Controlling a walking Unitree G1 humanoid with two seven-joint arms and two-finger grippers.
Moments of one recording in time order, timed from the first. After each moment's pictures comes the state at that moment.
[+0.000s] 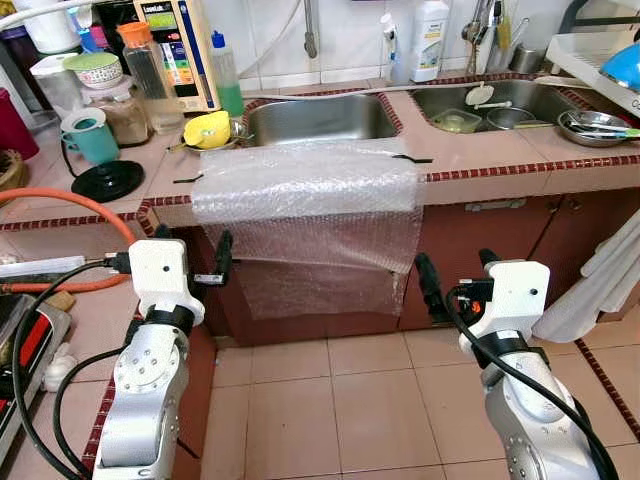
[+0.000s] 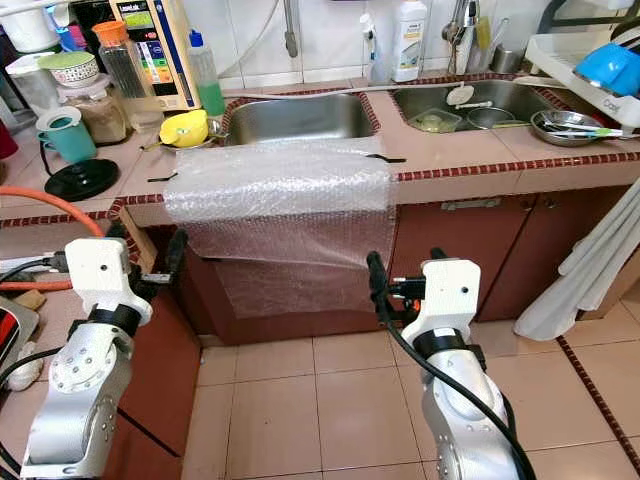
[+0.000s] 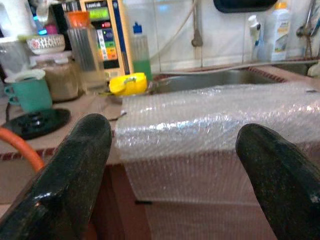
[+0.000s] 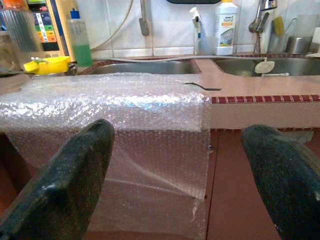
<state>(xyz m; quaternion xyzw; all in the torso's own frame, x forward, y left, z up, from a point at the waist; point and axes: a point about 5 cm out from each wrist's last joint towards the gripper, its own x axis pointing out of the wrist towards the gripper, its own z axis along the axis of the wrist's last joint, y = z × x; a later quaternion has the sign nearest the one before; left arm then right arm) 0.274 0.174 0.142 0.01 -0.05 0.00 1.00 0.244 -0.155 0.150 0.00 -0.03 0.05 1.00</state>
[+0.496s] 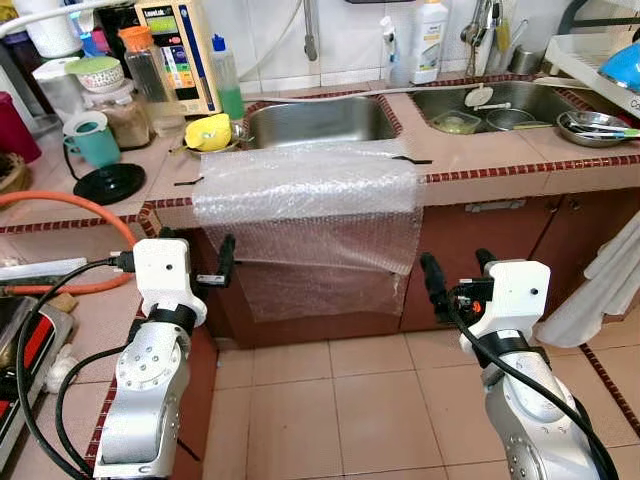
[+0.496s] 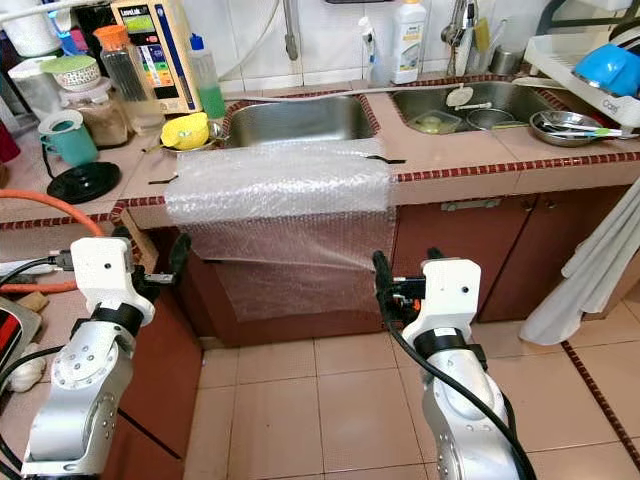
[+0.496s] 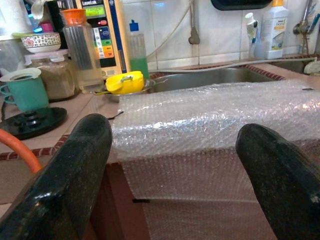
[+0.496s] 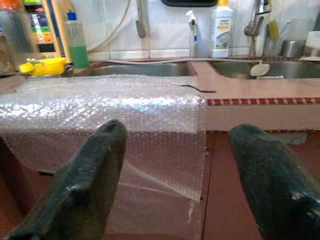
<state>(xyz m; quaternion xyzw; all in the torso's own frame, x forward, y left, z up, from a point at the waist) 0.276 0.173 0.142 0.01 -0.04 -0.01 1.00 0.245 -0.158 0.150 0.00 -0.03 0.04 1.00</state>
